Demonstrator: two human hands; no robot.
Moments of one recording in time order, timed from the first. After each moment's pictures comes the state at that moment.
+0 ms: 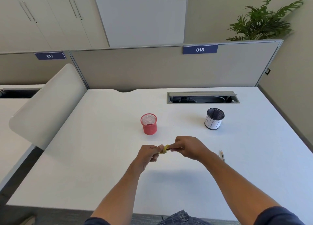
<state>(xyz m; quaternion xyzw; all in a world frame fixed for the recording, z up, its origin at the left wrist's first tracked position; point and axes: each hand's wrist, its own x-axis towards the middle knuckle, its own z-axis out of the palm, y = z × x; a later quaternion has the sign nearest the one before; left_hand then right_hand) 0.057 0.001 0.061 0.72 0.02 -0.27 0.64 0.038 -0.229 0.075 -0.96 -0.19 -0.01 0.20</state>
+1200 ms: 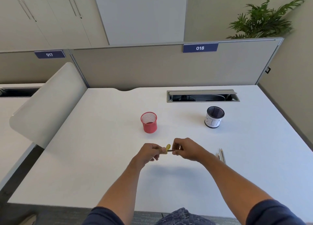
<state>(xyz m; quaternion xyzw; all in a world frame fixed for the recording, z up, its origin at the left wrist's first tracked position) 0.067 0.002 0.053 0.79 -0.01 -0.30 0.53 0.035 -0.228 0.059 -0.92 -0.09 0.15 0.34</state>
